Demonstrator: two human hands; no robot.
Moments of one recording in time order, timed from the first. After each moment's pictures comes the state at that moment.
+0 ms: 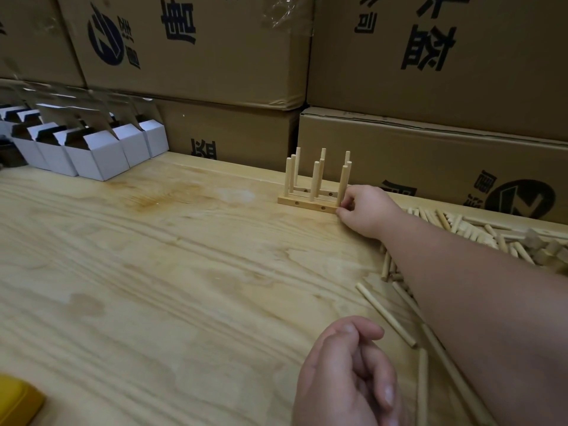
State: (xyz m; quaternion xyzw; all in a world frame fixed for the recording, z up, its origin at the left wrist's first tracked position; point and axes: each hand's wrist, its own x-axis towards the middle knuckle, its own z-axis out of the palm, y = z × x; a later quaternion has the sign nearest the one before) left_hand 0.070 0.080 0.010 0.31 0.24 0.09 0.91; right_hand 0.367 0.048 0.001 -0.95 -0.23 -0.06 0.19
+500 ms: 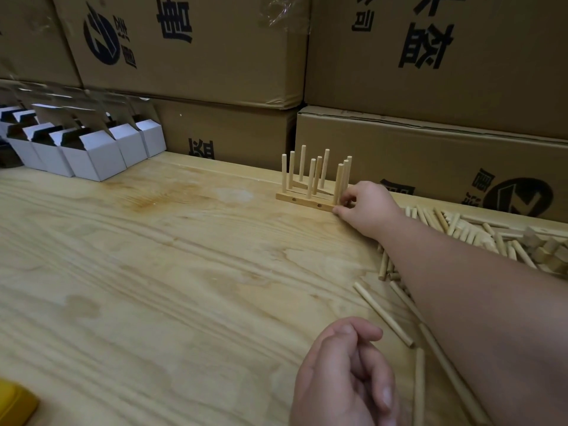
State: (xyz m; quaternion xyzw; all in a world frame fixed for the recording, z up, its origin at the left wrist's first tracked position) left_hand 0.071 0.080 0.009 0.32 0.24 0.08 0.91; right_hand 0.362 0.047 0.002 -0.95 -0.22 -0.11 0.20
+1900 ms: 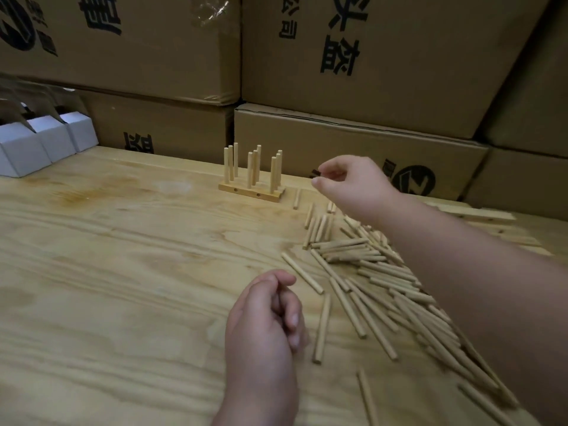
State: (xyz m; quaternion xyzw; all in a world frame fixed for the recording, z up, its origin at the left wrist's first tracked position) left_hand 0.062 0.064 -0.012 0.39 0.14 0.17 0.89; right_hand 0.235 -0.037 0.089 -0.91 -0.15 -0.08 0.37
